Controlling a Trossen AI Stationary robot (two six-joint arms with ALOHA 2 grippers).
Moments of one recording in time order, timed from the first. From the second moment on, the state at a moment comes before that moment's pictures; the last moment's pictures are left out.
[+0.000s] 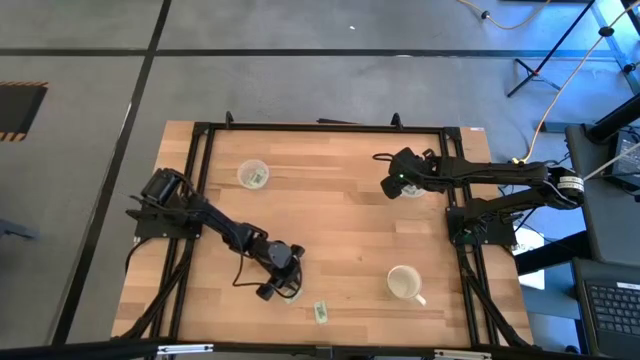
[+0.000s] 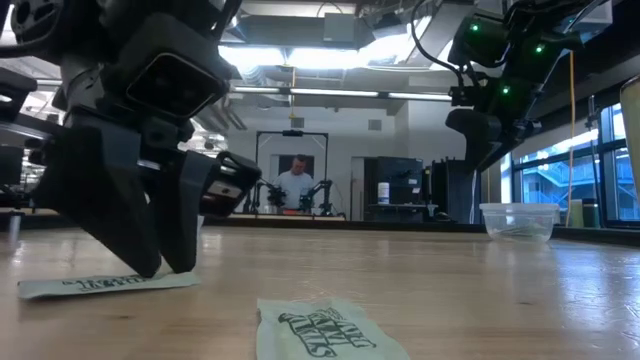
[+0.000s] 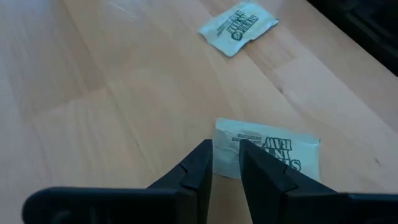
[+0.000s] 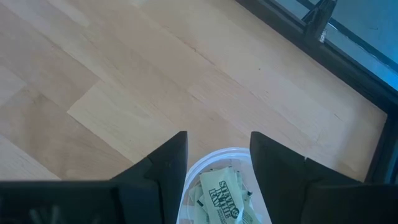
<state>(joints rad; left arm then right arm) -0.38 1.83 0.70 0.39 0.21 0.04 -0.27 1.19 0.73 -0.65 0.52 0.51</state>
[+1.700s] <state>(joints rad) 0.45 0.97 0.60 -0.53 -0.17 0.02 -0.27 1.19 0.73 -0.57 0.52 0.38</state>
